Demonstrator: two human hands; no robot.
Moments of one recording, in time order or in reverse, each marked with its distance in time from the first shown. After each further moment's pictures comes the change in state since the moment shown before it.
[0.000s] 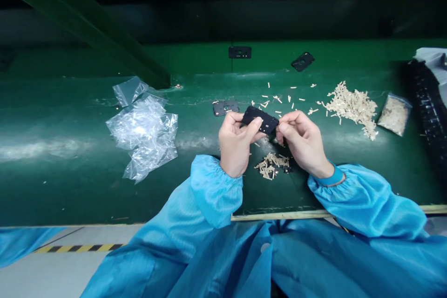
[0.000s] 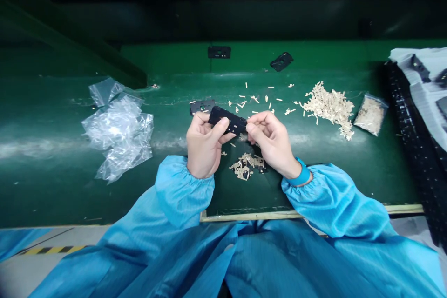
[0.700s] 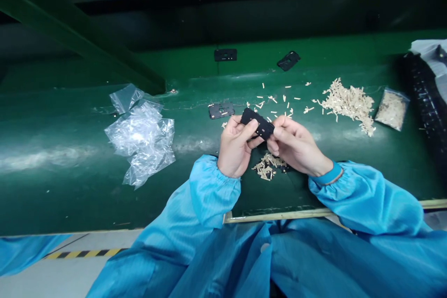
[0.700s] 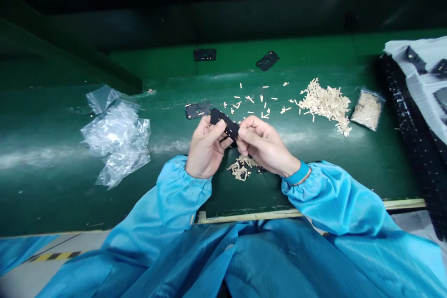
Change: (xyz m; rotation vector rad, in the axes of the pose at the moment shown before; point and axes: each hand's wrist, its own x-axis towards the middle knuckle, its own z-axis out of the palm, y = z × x) left_hand 0.002 -0.001 -0.005 -0.135 -0.136 -0.231; right_hand -0.002 -0.010 0.004 0.417 -0.223 0.282
